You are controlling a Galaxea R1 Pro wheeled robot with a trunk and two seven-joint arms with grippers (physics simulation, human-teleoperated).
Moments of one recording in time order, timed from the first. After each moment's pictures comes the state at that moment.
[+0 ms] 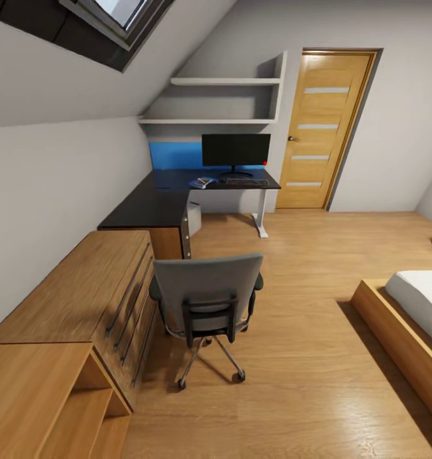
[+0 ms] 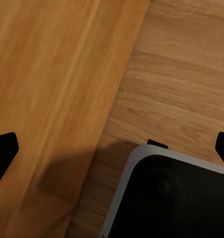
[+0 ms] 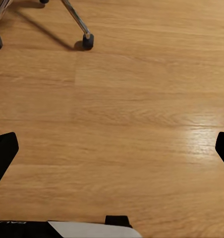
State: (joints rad) left arm 0.13 -0.01 -0.11 -0.24 0.35 -0.68 0.22; right arm -0.06 0.08 0.20 0.00 0.06 -0.94 -0.30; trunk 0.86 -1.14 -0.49
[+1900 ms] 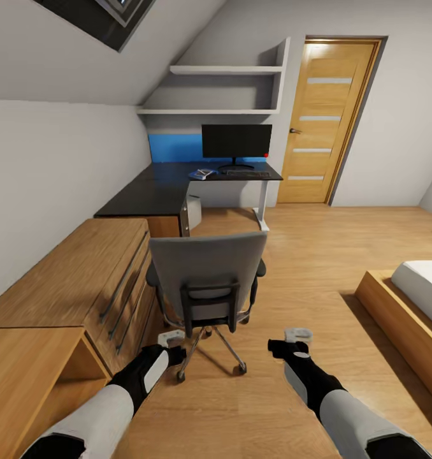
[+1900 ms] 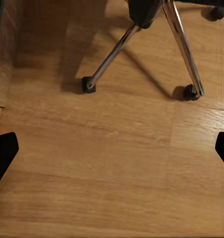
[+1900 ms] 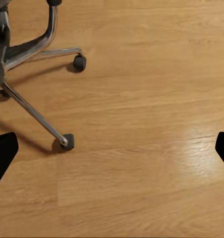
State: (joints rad) left arm -0.73 -0.13 -0.11 -0.40 0.34 0.39 0.24; right arm -0.73 0.02 0.15 -0.34 -0.17 0.06 -0.21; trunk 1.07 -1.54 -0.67
